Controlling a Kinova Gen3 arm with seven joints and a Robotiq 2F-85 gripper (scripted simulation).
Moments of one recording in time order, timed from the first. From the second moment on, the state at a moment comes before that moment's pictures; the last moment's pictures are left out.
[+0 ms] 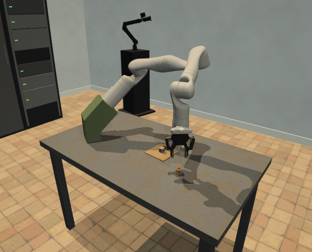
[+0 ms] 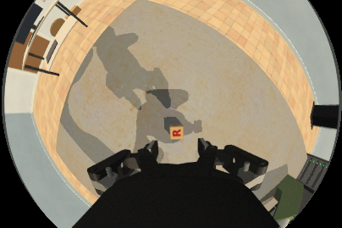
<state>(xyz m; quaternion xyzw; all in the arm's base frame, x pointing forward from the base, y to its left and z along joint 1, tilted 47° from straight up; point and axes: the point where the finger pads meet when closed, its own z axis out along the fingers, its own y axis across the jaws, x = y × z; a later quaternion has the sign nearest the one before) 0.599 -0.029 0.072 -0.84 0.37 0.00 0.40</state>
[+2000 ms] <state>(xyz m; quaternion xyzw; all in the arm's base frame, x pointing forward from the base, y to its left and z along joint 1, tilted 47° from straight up) 0.614 -0.004 0.046 -0.84 0.37 0.00 0.40</state>
